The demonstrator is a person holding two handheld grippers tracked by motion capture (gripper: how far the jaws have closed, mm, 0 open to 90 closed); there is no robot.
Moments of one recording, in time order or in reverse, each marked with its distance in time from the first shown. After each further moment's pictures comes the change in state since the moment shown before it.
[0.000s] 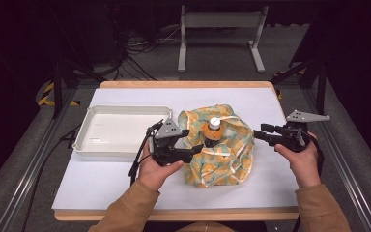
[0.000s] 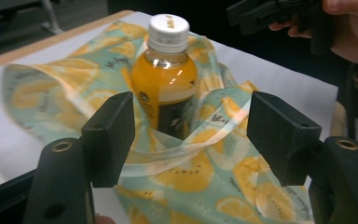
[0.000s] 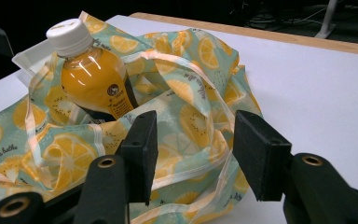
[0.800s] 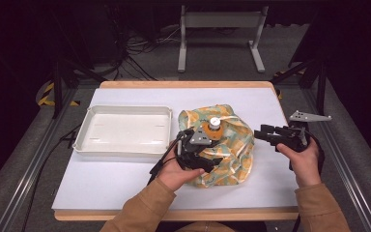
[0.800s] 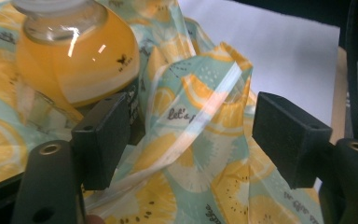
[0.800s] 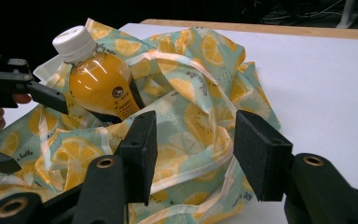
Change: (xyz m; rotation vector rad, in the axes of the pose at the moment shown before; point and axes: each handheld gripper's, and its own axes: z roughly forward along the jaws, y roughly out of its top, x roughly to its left) left arm -0.022 -0.001 0.059 0.203 -0.048 0.145; right arm -0.011 -0.007 0.002 -0.021 0.066 0.065
